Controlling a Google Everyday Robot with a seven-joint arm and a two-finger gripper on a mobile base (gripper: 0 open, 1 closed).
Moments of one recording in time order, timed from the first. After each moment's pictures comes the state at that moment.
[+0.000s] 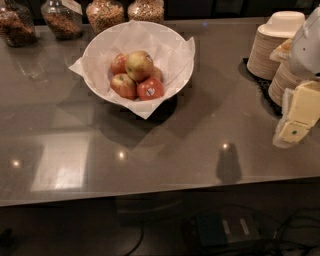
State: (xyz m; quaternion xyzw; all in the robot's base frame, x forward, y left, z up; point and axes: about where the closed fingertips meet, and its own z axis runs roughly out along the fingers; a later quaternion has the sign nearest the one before) arm 0.438 -0.217 0.976 -0.60 0.78 -0.03 0.16
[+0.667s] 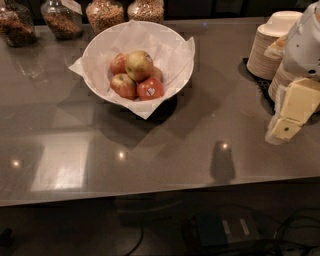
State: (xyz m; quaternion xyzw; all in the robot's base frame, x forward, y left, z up) arm 0.444 -0.204 0.980 -0.61 0.78 -0.03 0.17
